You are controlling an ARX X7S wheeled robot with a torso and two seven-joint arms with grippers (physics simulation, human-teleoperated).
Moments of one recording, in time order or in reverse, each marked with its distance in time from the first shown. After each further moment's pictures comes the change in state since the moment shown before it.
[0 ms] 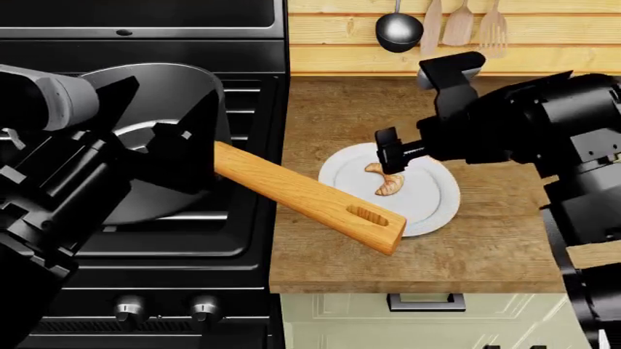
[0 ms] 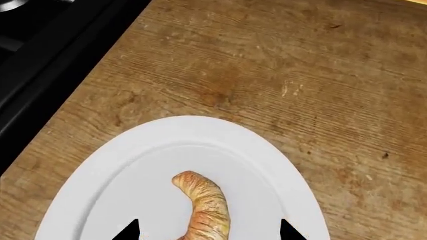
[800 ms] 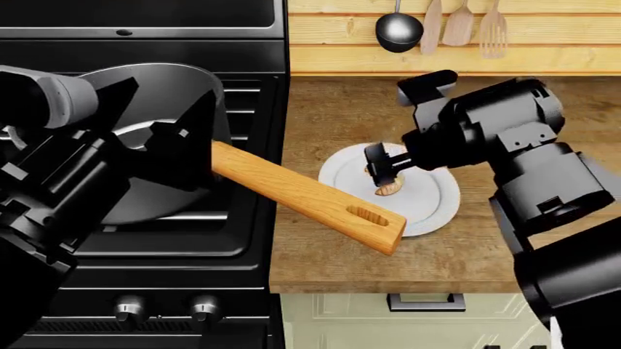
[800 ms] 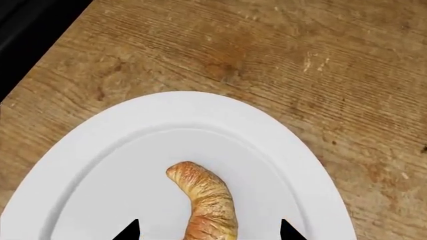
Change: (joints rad) left arm 0.024 -0.019 0.022 -0.018 0.057 0.047 0.054; right arm 0.077 -0.169 -0.192 0.409 -0.147 -0.179 -0.223
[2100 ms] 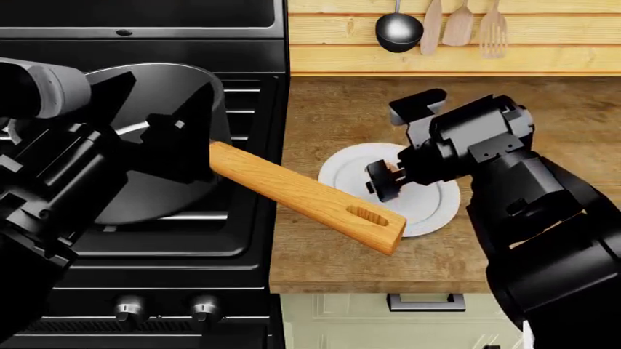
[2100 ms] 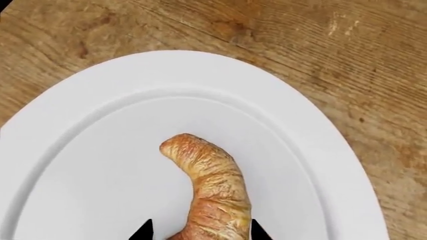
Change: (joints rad) left arm -0.011 -0.022 0.029 -0.020 -0.011 0.047 -0.012; right arm -0.006 -0.086 -0.077 0.197 -0.087 -0.091 -0.120
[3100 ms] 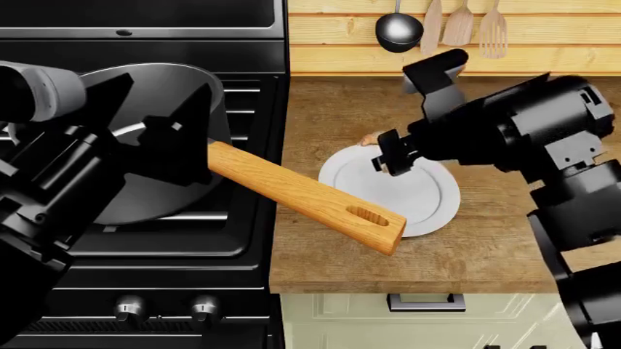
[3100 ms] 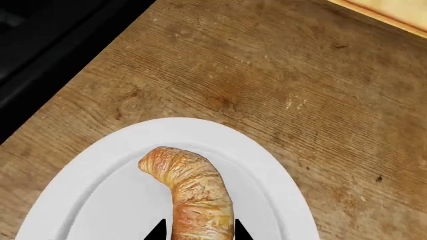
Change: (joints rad) left arm 0.012 -0.022 0.008 0.008 -0.029 0.029 -0.025; right arm -0.076 0.241 0.178 -0.646 0.151 0.225 0.274
